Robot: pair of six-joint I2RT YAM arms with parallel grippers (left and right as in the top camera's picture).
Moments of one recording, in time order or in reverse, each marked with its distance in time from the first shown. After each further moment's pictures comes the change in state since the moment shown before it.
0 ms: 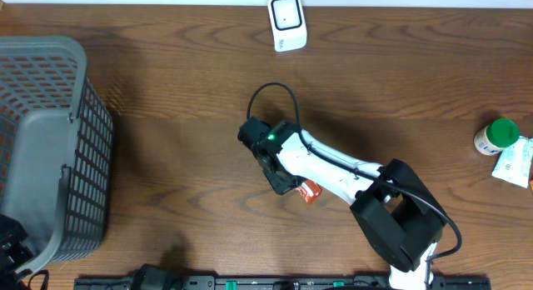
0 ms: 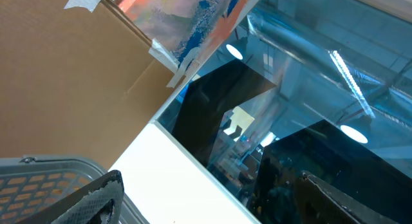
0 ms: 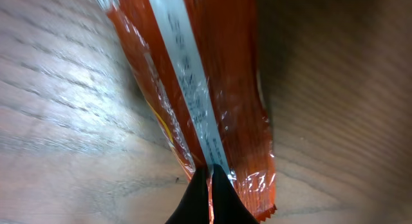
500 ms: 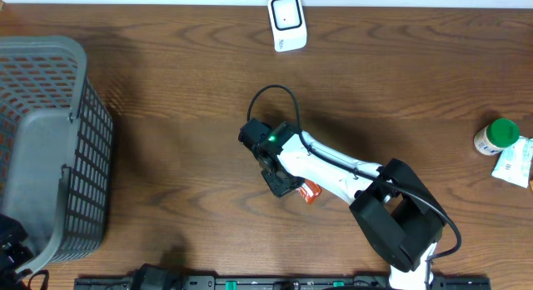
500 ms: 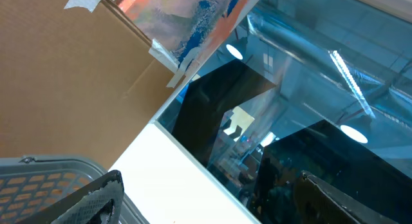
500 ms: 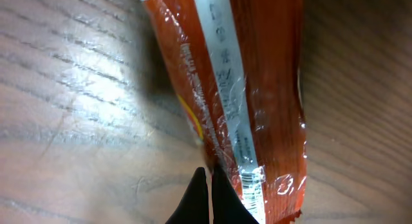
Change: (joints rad) left arm 0.000 0.000 0.000 0.000 0.000 0.000; right arm -0.003 0.000 -0.006 0.016 -0.071 0.000
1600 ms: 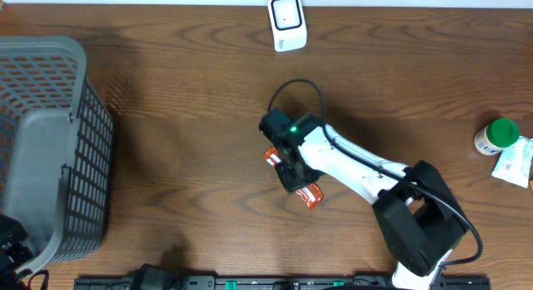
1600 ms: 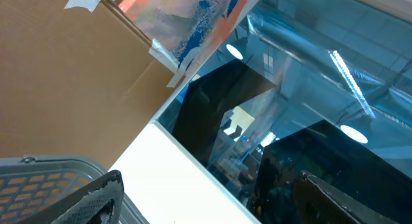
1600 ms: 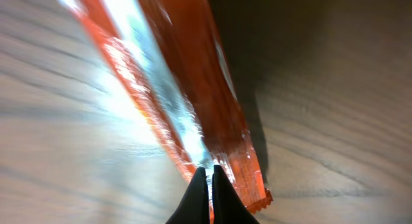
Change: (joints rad) left arm 0.000 0.000 0.000 0.000 0.000 0.000; right arm -0.095 -0.085 -0.036 -0.019 -0.089 0.001
